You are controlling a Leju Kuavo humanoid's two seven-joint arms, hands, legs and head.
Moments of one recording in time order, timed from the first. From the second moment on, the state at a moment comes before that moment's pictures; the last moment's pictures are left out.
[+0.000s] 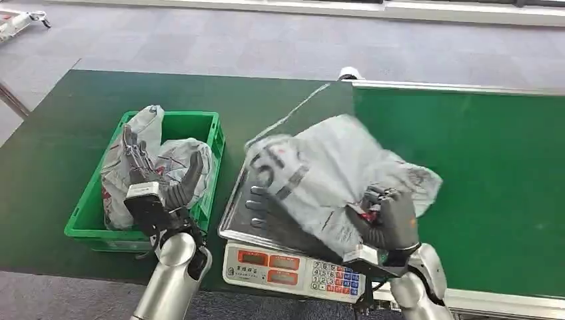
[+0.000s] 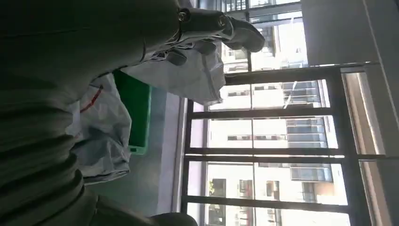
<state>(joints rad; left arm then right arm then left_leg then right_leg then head) -0.24 -0.21 -0.19 -1.25 -0.03 0.67 -0.70 -0.13 0.01 0.28 -1.39 0.74 -0.34 -0.67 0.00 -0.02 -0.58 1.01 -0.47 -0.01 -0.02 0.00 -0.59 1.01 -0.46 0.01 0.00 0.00</state>
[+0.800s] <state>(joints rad) -0.23 -0.22 -0.20 -1.21 -0.02 0.65 -0.70 -0.07 -0.08 0.45 -1.35 0.63 -0.26 -0.70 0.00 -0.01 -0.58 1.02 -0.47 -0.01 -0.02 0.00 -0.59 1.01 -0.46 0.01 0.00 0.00</state>
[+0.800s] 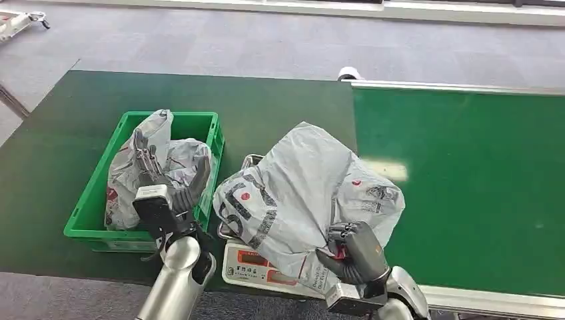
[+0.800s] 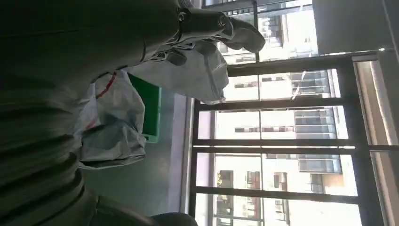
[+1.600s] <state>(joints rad) -0.23 -0.22 -0.26 -1.17 -0.03 0.62 -0.70 -0.03 -0.13 0.45 -1.42 0.55 -0.58 -0.70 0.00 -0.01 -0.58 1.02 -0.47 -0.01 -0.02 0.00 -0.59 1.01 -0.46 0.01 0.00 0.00</state>
